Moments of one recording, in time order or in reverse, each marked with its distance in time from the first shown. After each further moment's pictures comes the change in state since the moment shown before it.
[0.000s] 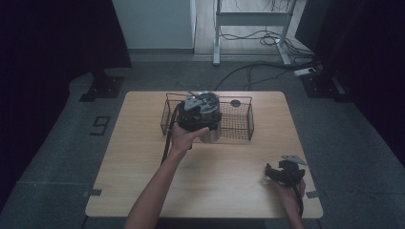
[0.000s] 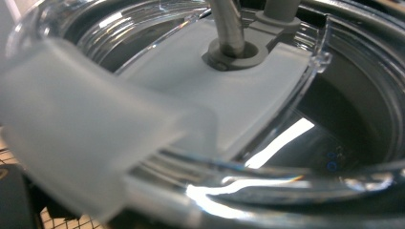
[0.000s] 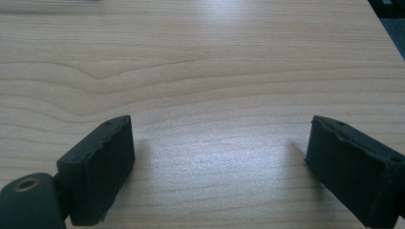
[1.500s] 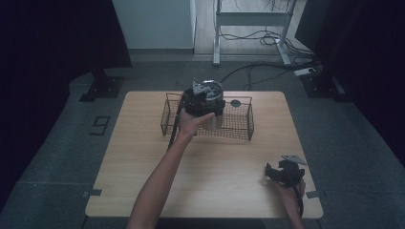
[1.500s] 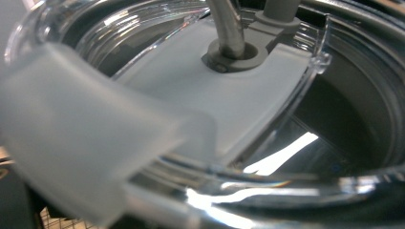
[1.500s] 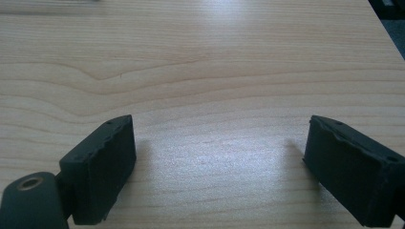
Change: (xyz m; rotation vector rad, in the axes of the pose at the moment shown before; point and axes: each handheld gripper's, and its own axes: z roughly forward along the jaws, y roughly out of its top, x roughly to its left) left arm 0.013 0.028 0.042 0.032 0.063 0.007; right arm 0.000 0.000 0.000 -0.003 0.004 -0.005
